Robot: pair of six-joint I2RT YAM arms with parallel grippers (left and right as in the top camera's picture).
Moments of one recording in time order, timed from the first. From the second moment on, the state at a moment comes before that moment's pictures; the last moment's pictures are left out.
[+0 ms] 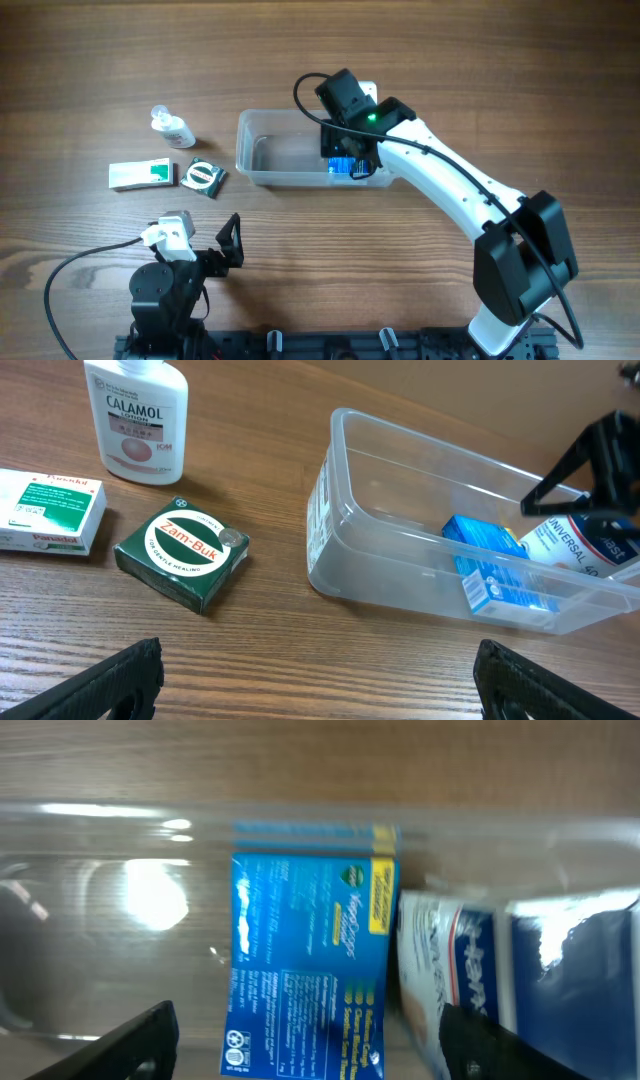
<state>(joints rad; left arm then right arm) -0.03 0.01 0.15 -0.53 0.17 -0.32 0.61 1.87 1.46 -0.80 0.20 0.54</state>
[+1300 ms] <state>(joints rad) -0.03 0.01 0.15 -0.53 0.17 -0.32 0.62 2.11 1.54 -0.79 0.09 0.47</state>
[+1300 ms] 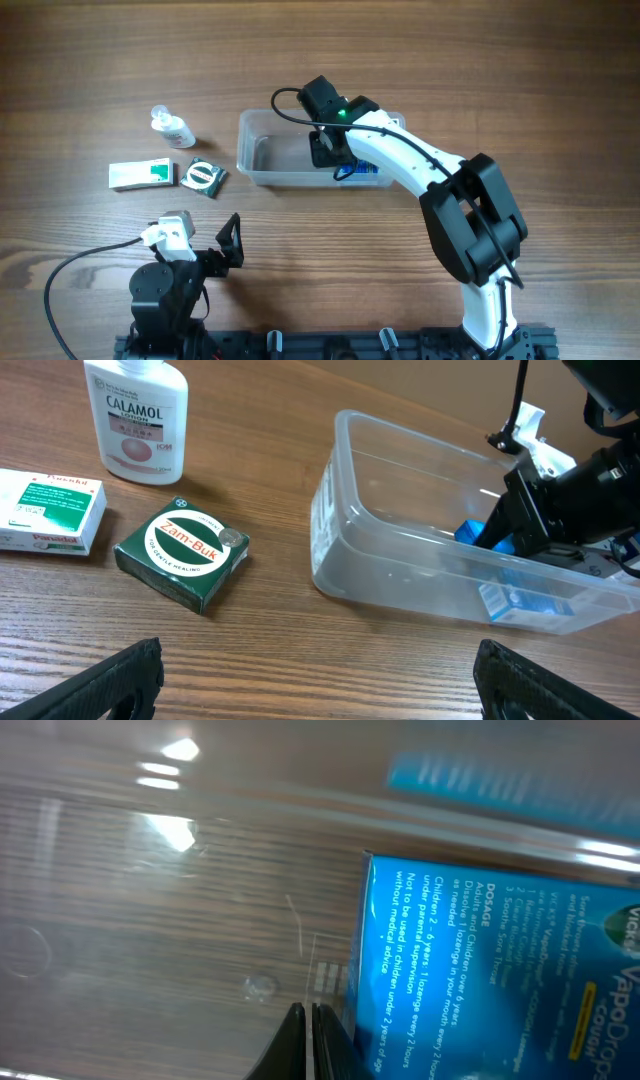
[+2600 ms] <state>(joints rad) -0.03 0.01 0.15 -0.36 0.18 -0.32 0.13 1.26 1.69 -1.32 0.13 0.51</state>
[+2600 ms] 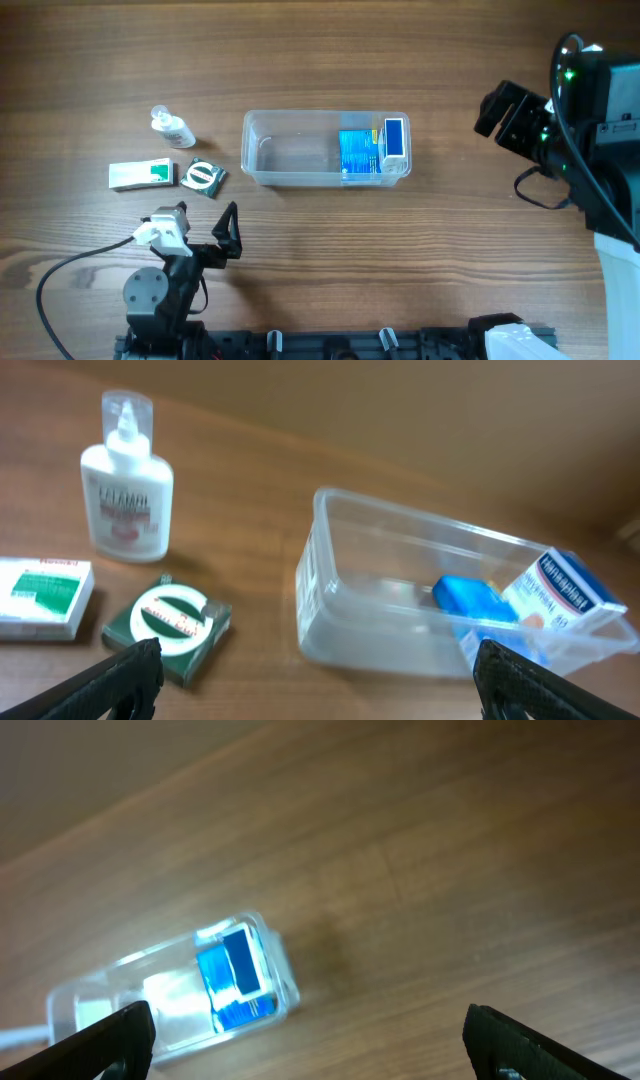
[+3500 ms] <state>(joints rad) -0.02 0.92 1.29 -0.97 -0.07 -0.33 0.13 1.29 1.69 -1.35 0.13 0.51</state>
